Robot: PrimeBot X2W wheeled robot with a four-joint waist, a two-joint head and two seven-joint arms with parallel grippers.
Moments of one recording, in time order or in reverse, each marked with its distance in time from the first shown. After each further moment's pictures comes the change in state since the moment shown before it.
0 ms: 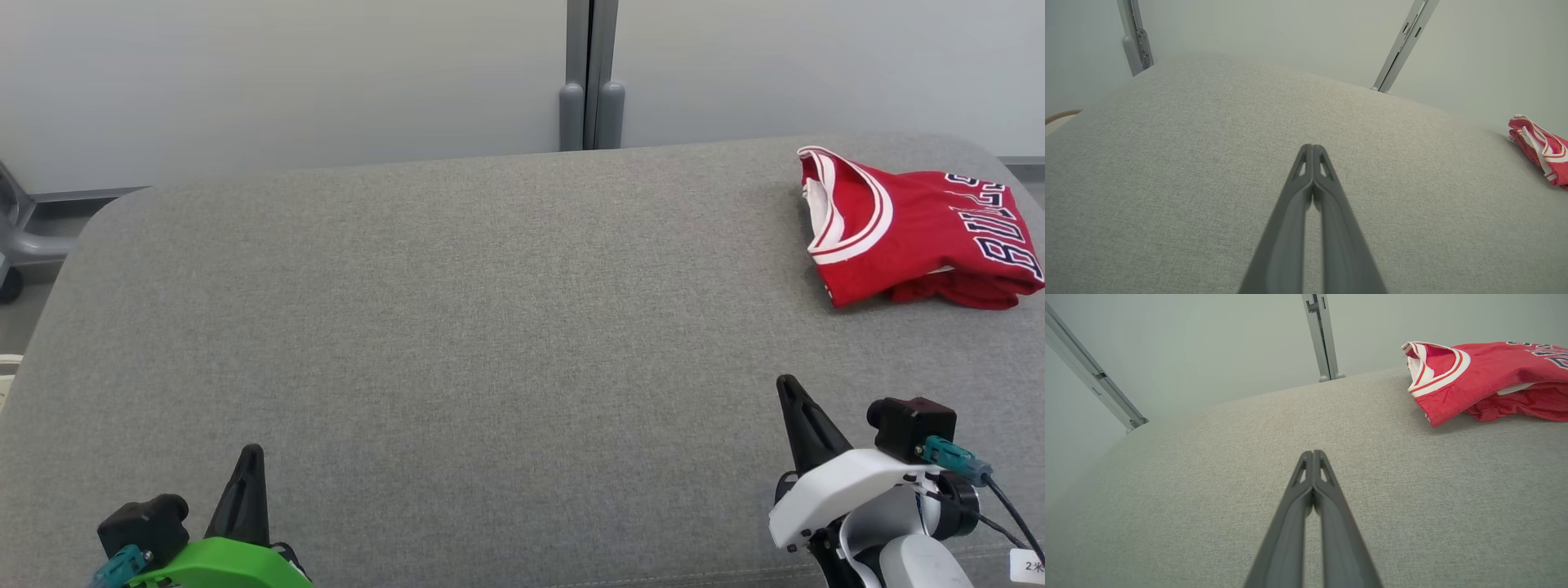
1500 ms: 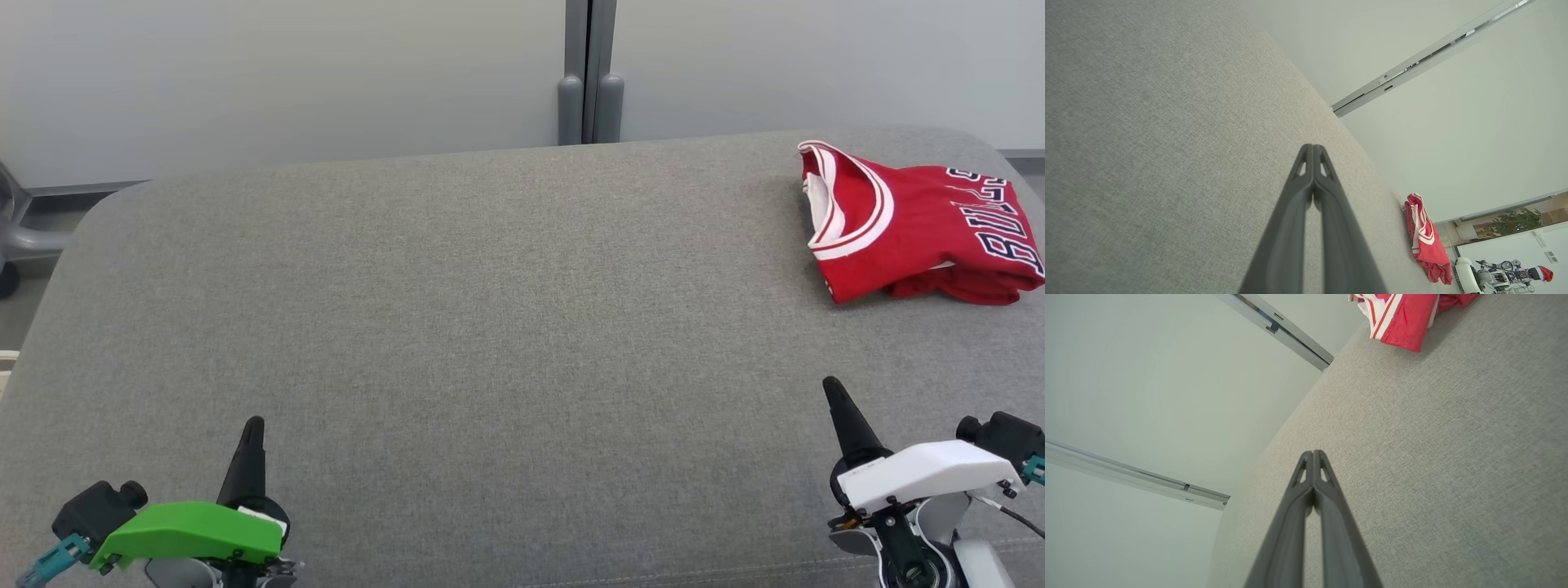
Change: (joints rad) left arm -0.049 -0.166 0.206 0.059 -0.446 -0.174 0.114; right arm -0.013 0.000 -0.118 0.040 0.679 0.000 0.087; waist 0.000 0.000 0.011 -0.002
